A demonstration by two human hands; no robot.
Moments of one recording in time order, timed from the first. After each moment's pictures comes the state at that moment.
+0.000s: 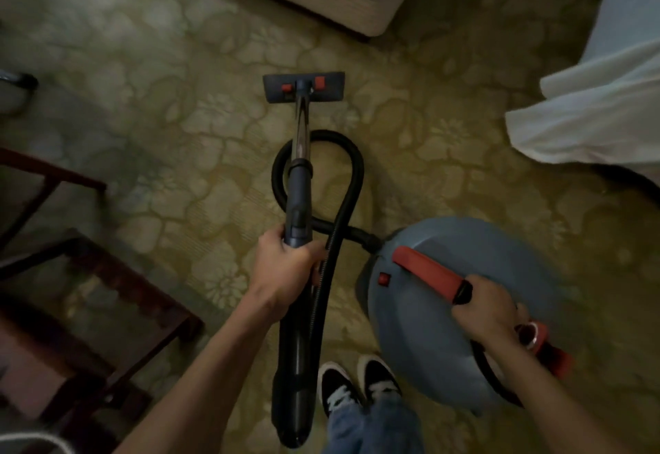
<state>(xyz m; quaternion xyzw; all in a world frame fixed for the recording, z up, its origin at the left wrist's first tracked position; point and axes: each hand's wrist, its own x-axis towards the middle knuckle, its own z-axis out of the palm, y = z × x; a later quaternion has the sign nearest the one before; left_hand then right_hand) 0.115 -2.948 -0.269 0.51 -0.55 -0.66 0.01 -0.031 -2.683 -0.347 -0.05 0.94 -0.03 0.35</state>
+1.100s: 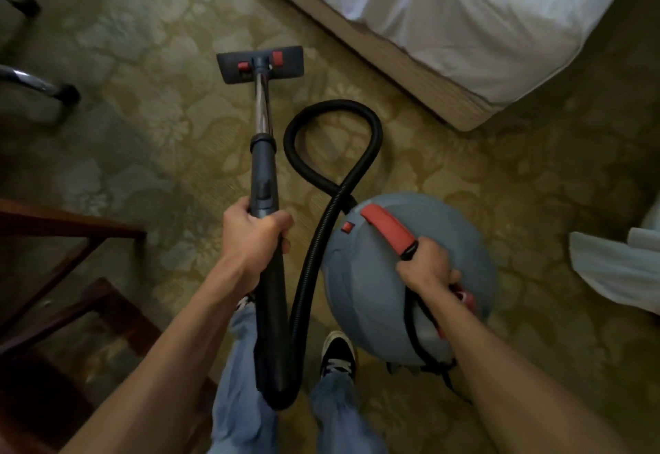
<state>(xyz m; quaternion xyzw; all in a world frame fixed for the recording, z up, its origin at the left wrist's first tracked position) 0.053 -3.379 -0.259 0.60 -0.49 -0.63 0.10 -0.119 -3.188 -0.349 -0.04 0.94 -0.03 0.33</state>
